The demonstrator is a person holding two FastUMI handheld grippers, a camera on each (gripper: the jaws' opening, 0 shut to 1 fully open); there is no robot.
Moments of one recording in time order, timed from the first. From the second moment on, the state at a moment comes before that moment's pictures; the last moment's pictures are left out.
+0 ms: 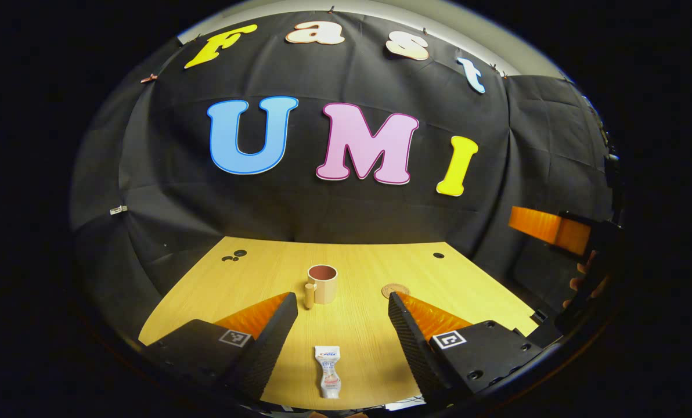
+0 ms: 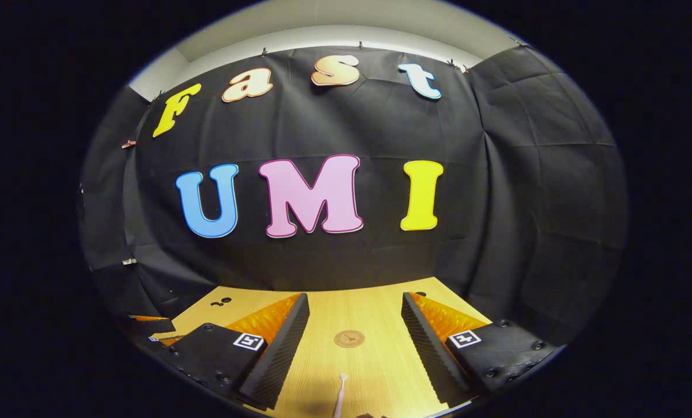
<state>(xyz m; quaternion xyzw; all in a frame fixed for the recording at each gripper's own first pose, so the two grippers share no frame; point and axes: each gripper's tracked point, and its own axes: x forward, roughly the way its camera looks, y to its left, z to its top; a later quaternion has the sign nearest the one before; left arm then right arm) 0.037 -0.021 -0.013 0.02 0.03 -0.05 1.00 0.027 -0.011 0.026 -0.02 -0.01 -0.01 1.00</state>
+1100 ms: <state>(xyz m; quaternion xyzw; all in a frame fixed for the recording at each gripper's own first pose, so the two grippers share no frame) 0.105 0.008 -0.148 0.02 0.20 0.00 0.98 0.109 -0.027 -0.039 0.00 0.06 0.06 1.00</state>
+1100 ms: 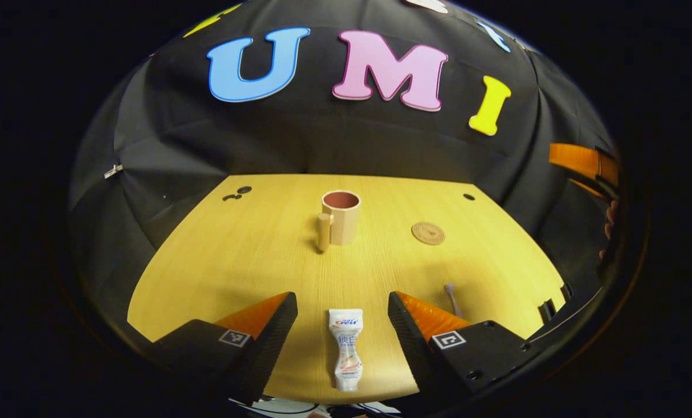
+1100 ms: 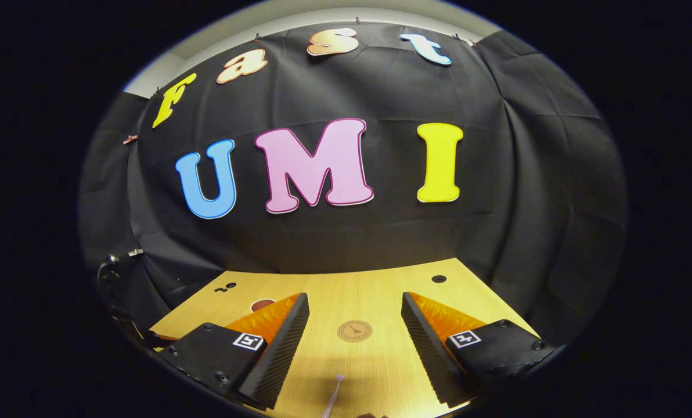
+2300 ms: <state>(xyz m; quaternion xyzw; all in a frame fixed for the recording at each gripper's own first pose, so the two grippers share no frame) 0.124 0.012 -0.279 0.01 0.36 0.06 0.93 0.141 -0.016 -0.148 0.00 0.21 0.12 0.97</state>
